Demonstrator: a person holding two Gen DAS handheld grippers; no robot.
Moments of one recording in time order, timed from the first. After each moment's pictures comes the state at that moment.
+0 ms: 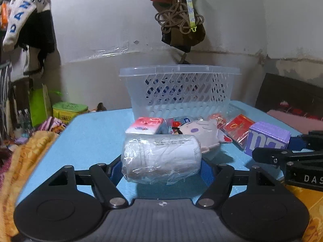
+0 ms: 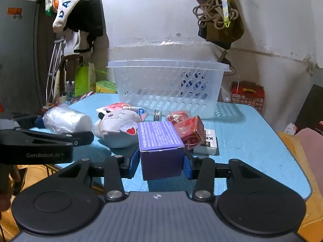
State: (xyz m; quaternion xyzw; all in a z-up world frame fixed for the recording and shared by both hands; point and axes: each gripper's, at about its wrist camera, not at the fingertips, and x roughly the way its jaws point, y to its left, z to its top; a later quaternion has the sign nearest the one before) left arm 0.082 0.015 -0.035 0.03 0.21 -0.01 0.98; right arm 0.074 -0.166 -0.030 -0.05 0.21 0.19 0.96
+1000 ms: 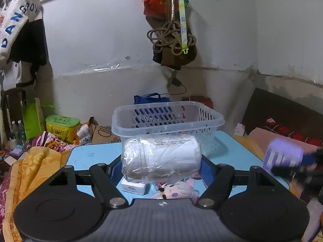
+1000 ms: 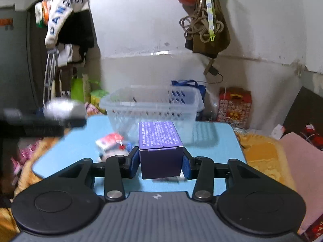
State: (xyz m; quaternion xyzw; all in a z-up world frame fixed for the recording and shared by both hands) left arm 0.089 0.015 0.080 0.00 0.20 -0.05 0.98; right arm 0.070 -0.196 0.077 -0.02 0.22 0.17 0.96
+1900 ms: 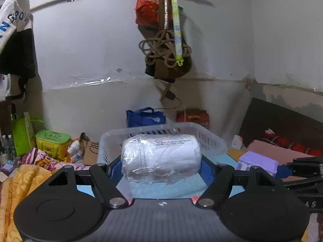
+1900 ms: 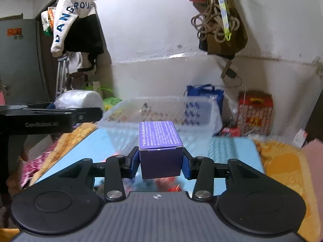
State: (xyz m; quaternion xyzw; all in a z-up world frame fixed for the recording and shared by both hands) left arm 0.153 0.006 0.104 0.00 0.17 -0.06 0.98; right arm 0.143 -0.193 0.076 -0.02 0.21 0.22 0.95
